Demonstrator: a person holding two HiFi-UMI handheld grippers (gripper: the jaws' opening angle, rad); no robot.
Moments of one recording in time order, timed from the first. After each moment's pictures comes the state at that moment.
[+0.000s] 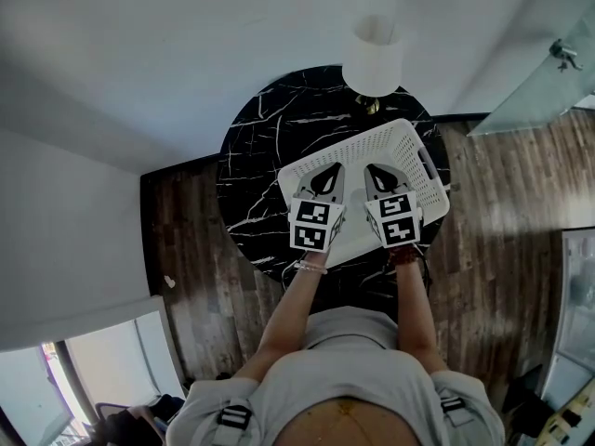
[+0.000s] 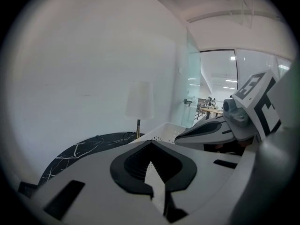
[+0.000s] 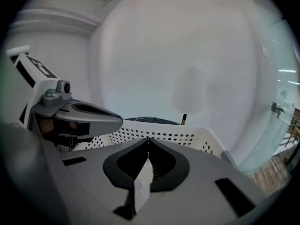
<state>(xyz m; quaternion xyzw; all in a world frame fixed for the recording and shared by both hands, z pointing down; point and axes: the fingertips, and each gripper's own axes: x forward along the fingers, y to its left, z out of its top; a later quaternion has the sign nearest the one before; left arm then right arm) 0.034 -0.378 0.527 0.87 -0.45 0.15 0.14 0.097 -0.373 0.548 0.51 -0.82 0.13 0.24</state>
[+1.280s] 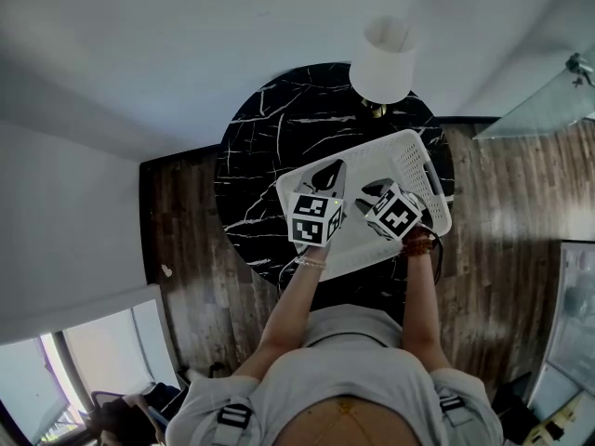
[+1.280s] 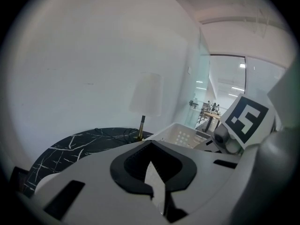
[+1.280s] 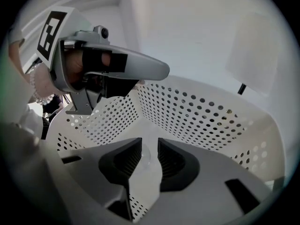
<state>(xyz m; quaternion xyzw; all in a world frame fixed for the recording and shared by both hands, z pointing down) 0.035 -0.418 0.547 0.86 -0.46 0.14 0.19 0.072 -0.349 0.639 0.21 -0.85 0.17 0.45</state>
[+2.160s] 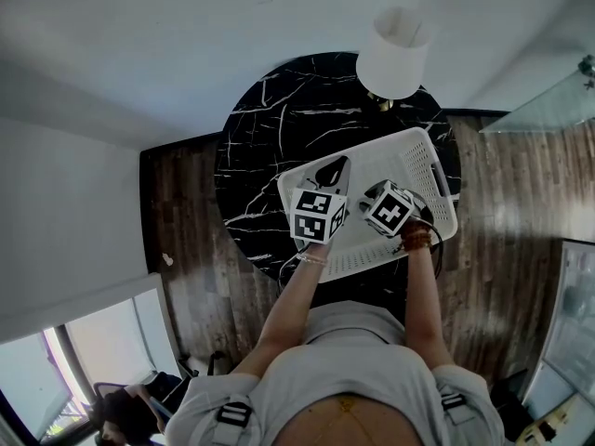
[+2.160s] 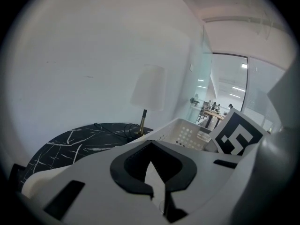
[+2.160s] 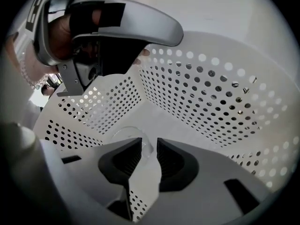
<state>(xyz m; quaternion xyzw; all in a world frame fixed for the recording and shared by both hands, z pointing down) 0.035 -0.427 0.567 0.85 -0.45 0.15 0.21 0.071 -0.338 0.685 0.16 -0.82 0.20 0.51</state>
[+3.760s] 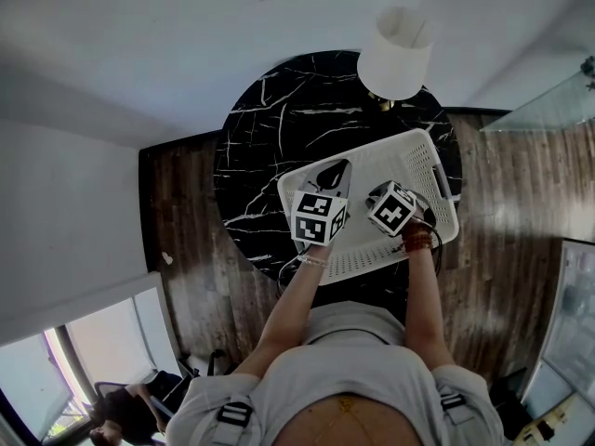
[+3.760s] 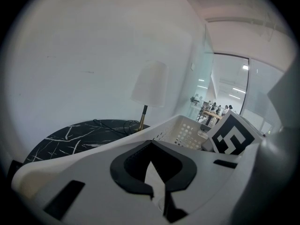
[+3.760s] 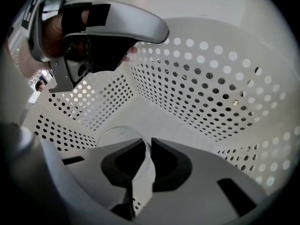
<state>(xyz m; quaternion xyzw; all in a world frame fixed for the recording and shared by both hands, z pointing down) 0.037 -0.425 0.580 0.85 -0.45 0.16 0.23 0.086 -0.347 0.701 0.18 -0.80 0.20 0.53</state>
